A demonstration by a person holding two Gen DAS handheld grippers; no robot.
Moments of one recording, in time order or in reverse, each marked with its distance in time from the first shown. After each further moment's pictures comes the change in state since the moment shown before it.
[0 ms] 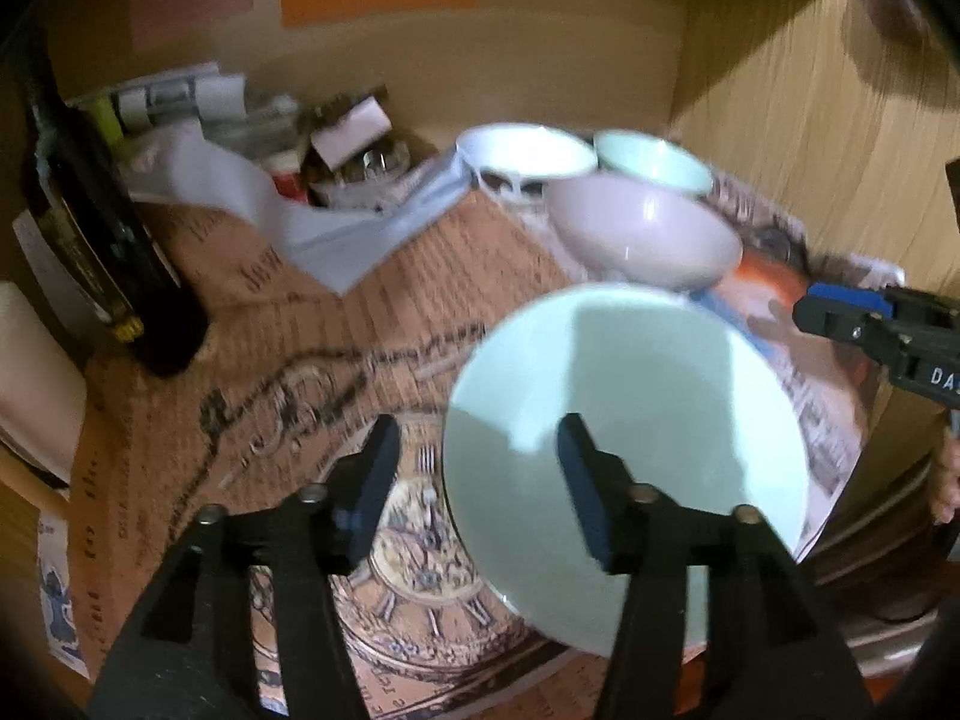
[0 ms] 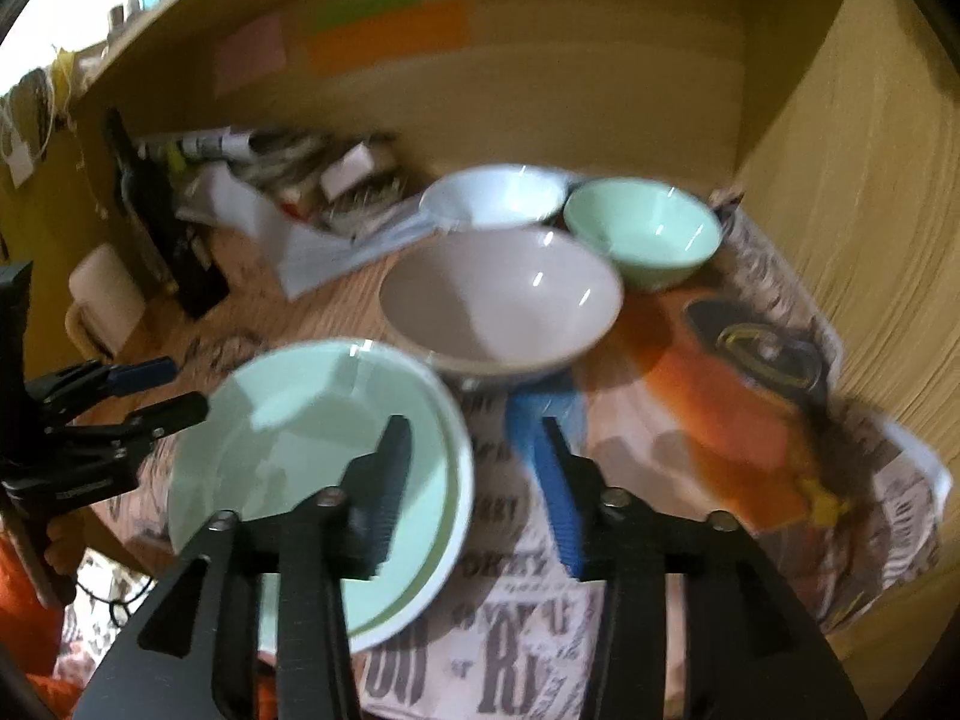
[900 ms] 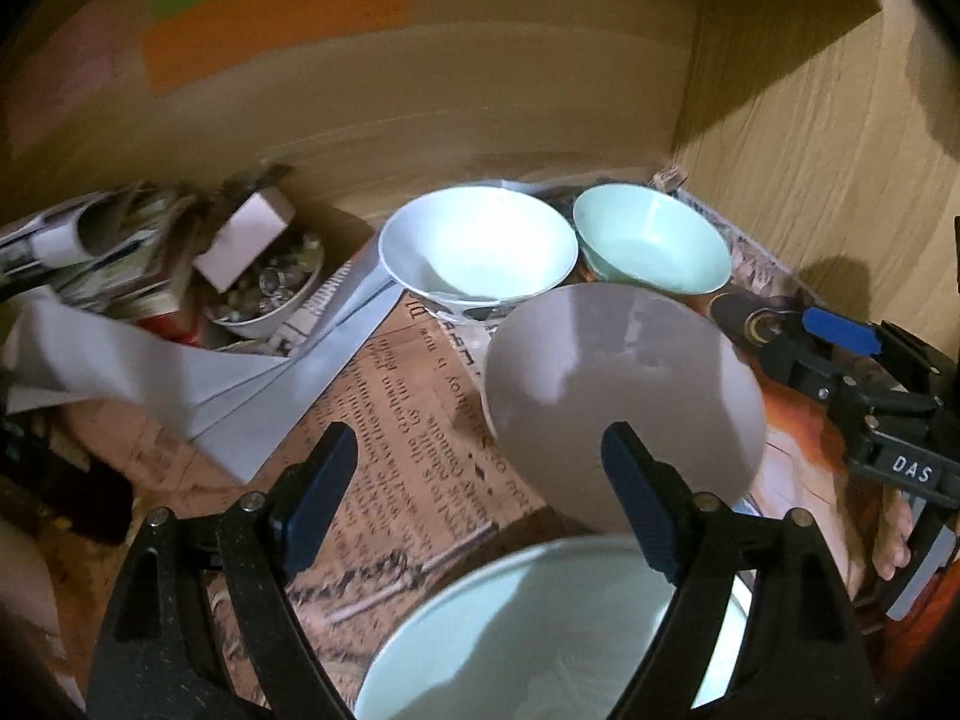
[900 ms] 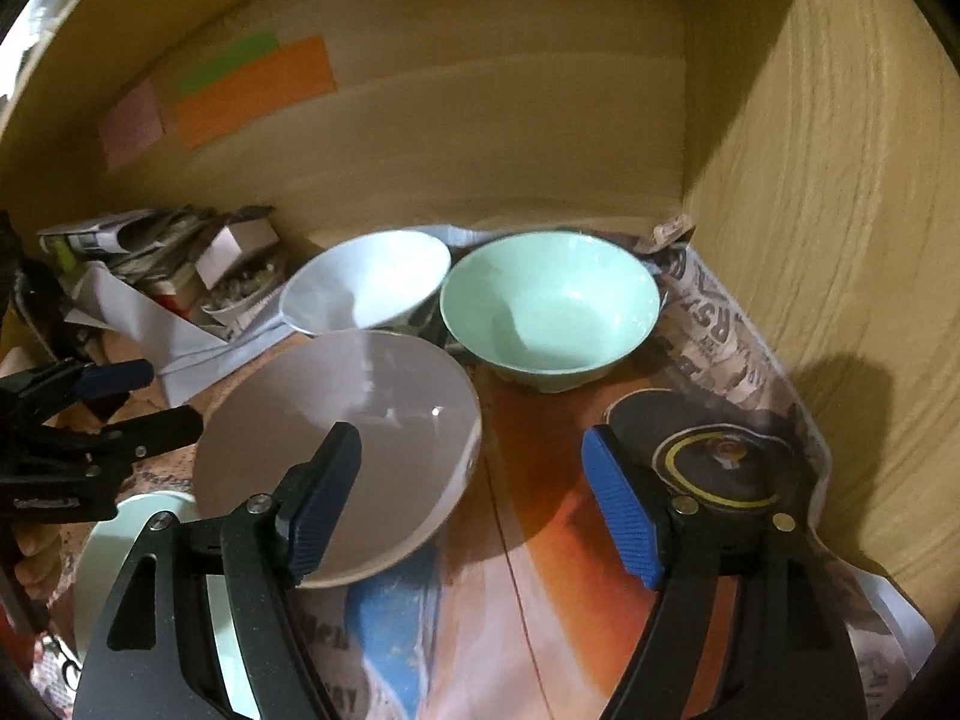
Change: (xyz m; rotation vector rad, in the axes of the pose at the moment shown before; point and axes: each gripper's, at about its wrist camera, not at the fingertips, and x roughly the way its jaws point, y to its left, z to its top) left arm 0.096 -0.048 0.118 0.044 0.051 -0.018; right arm 0.068 -0.077 0.052 0.087 -0.046 -0.062
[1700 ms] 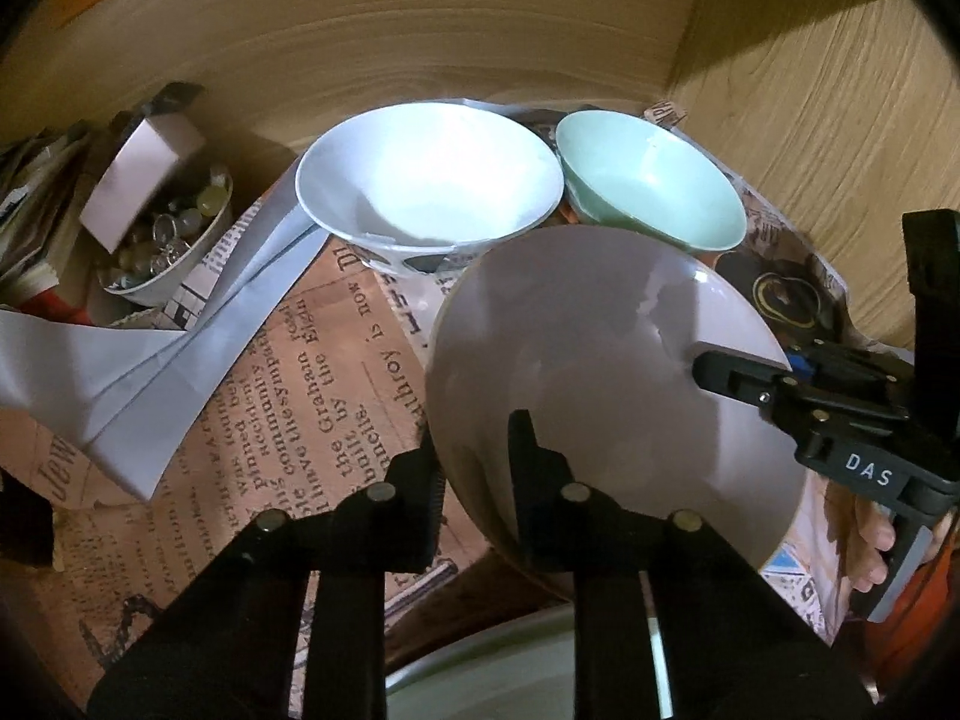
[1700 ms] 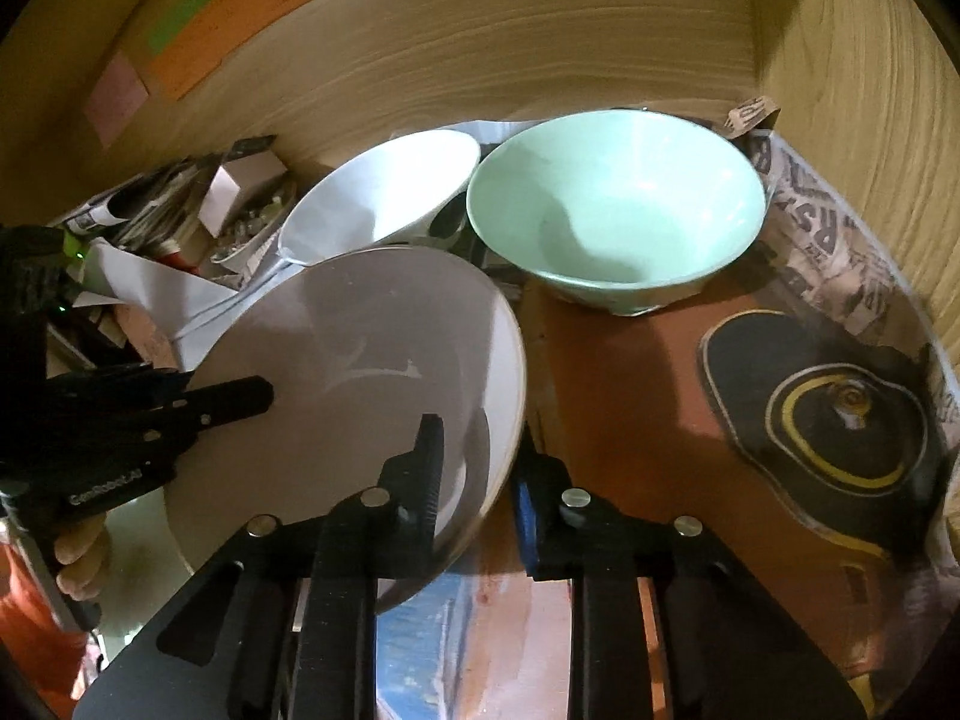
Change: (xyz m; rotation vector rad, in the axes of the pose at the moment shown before) left arm 0.059 -0.008 0.005 -0.003 0.138 -0.111; right arm 0.055 -0.006 -0.005 0.059 0.204 0.162
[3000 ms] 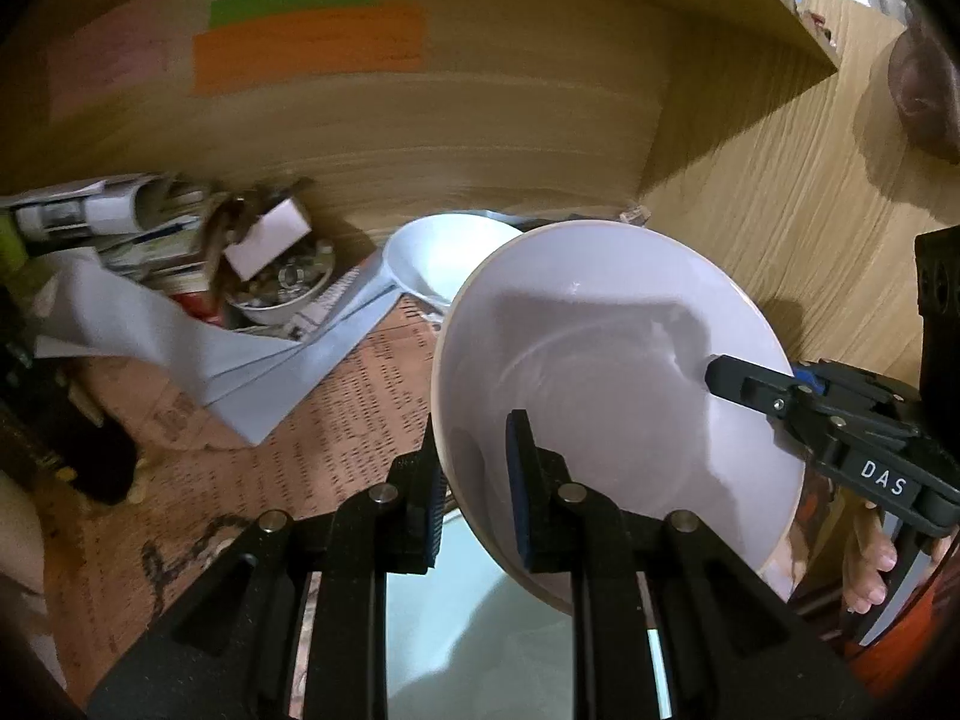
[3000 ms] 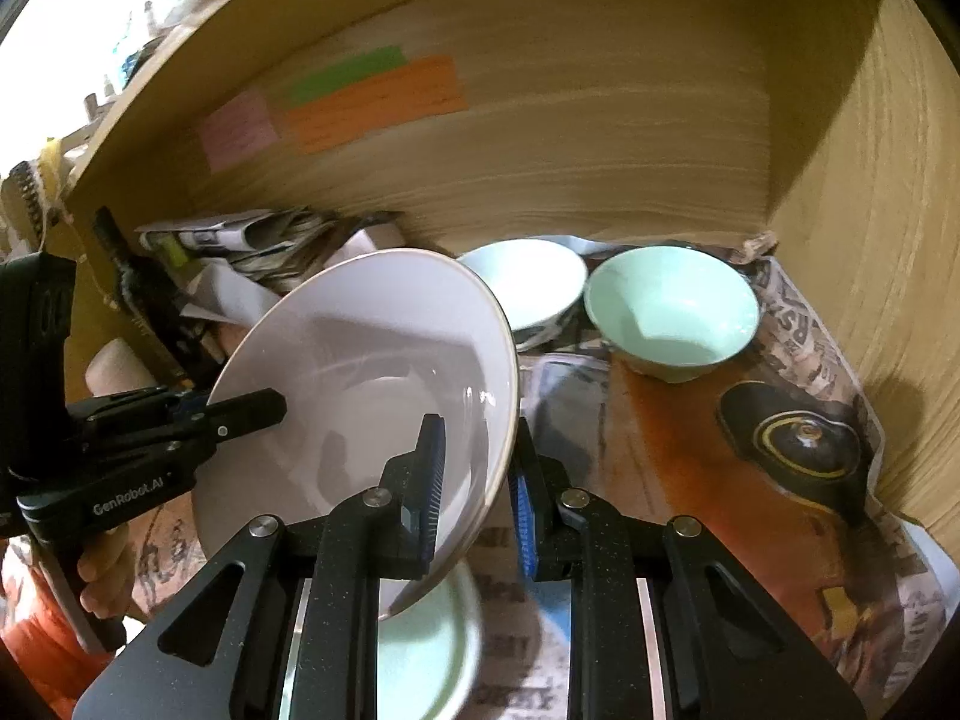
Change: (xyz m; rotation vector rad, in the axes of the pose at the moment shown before) left arm -0.119 0.010 -0.054 -0.052 -0.242 0.019; right arm -0.088 0.085 -0.017 -0.095 -0.184 0.011
